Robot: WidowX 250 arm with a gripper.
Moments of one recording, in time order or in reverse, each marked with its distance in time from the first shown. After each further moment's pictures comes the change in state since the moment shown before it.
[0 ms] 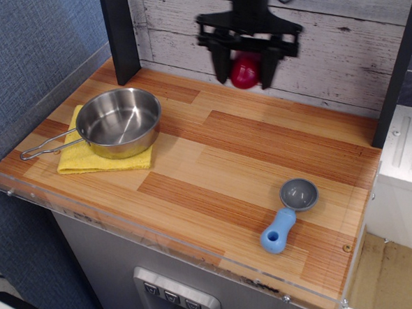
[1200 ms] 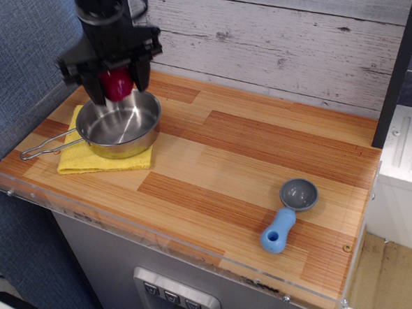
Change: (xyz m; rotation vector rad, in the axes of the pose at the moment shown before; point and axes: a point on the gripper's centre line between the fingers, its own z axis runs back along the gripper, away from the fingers) arm -0.043 0.145 0.013 0.039 -0.235 0.686
